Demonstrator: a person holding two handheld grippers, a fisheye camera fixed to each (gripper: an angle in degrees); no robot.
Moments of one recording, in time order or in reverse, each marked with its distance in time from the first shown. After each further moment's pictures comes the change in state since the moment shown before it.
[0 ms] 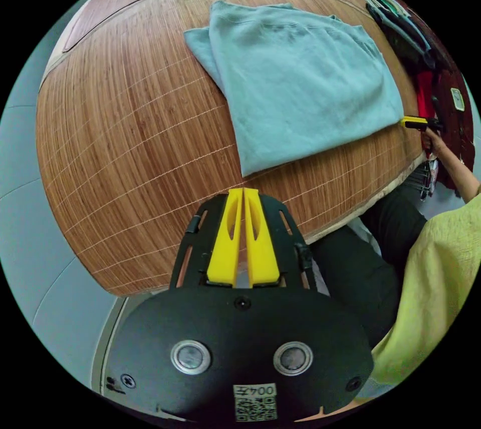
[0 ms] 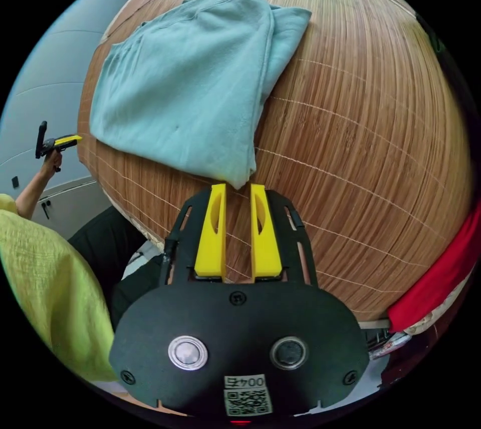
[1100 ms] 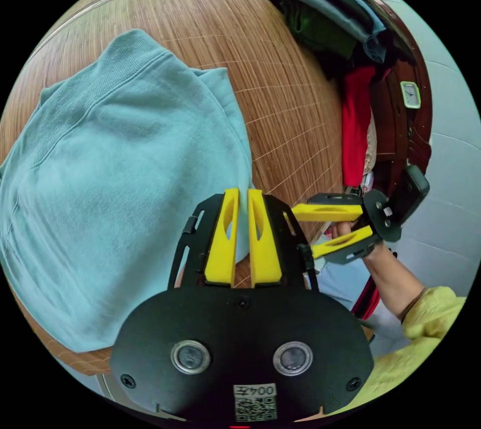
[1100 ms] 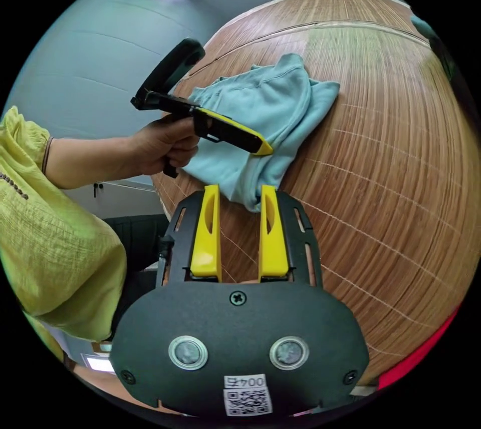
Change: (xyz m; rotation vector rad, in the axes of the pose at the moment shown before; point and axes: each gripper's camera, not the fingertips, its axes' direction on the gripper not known) left arm 0.340 -0.325 0.067 0.030 0.384 0.205; right arm 0.099 0.009 0.016 0.316 -0.319 -0.247
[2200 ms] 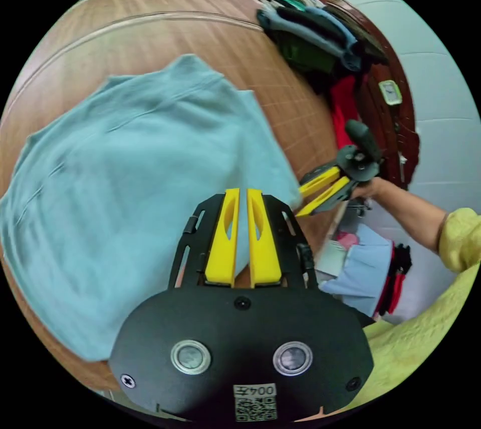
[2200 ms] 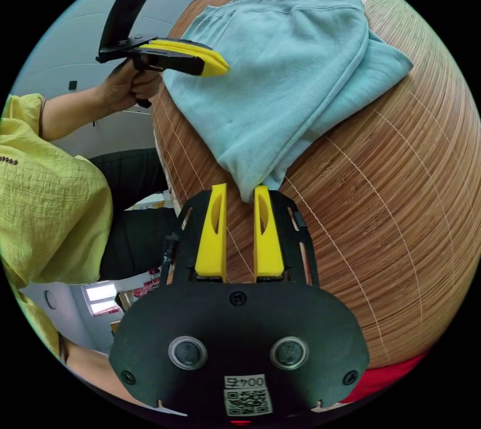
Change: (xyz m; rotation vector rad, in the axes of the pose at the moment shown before) left arm -0.022 0.059 0.001 0.175 -0.056 0.066; right arm -0.002 -0.153 0.020 -0.475 -0.016 -0.192
